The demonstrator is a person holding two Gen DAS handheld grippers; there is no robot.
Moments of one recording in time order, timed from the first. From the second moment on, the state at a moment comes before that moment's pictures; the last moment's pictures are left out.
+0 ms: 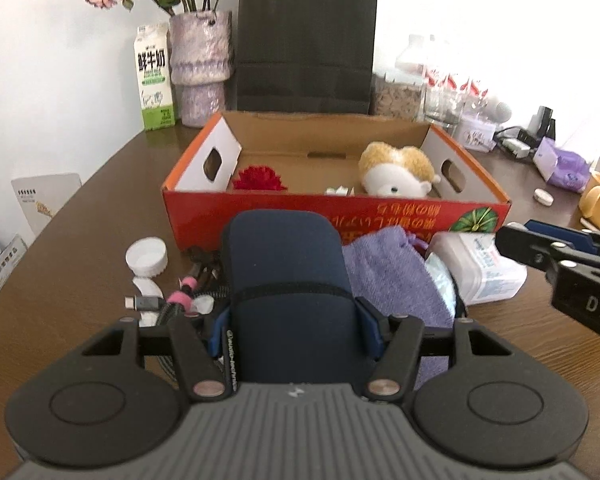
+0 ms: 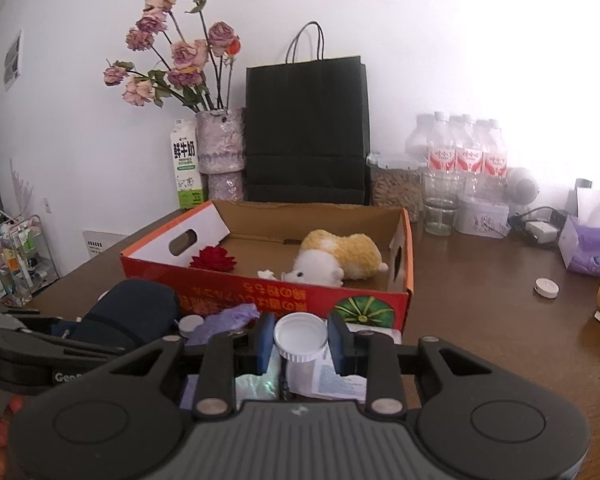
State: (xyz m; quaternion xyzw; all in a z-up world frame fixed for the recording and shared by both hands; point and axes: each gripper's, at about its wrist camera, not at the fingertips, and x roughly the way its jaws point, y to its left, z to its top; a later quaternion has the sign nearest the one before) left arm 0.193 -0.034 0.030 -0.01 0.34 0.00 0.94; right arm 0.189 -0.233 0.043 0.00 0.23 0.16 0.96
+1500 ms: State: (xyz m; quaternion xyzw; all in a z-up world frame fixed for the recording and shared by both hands) left arm 0.384 0.019 0.036 -0.02 0.29 0.00 0.96; right arm 0.378 -0.138 0.047 -0.02 0.27 0.17 0.95
